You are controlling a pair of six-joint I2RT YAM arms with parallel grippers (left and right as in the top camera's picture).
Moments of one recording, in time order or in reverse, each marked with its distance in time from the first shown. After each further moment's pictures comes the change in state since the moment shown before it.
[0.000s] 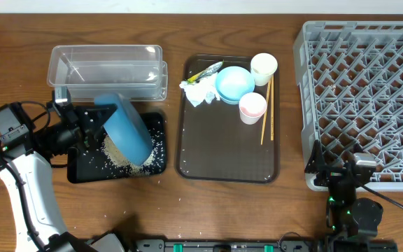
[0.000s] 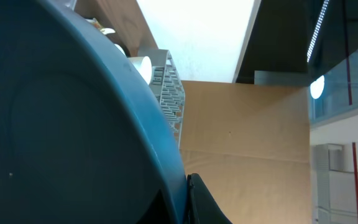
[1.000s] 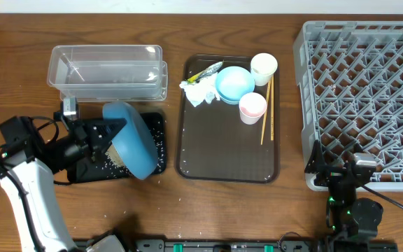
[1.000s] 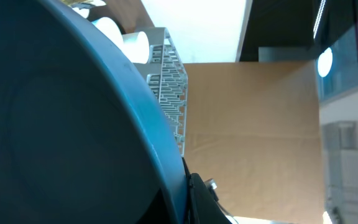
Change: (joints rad) left arm -0.005 -0.078 -0.004 -0.342 0.012 0.352; right arm 0.000 0.000 0.000 0.000 0.000 0.000
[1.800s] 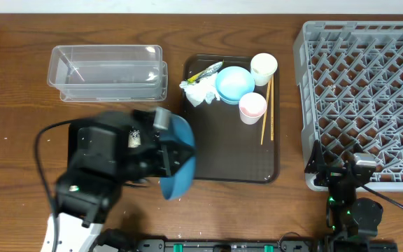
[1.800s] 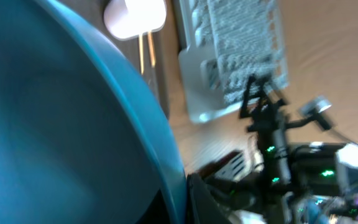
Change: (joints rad) left arm -0.952 -0.320 0.000 0.300 -0.785 -0.505; right arm 0.000 0.000 0.000 0.001 0.000 0.000
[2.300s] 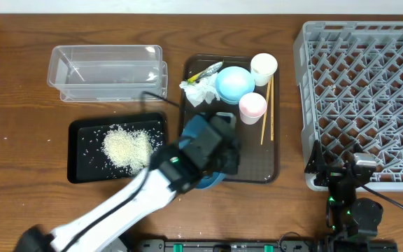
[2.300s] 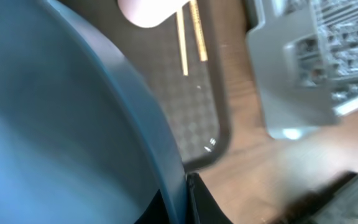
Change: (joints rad) left arm -0.465 0.458 0.000 0.327 -0.538 -0.109; right arm 0.000 0.000 0.000 0.000 0.000 0.000
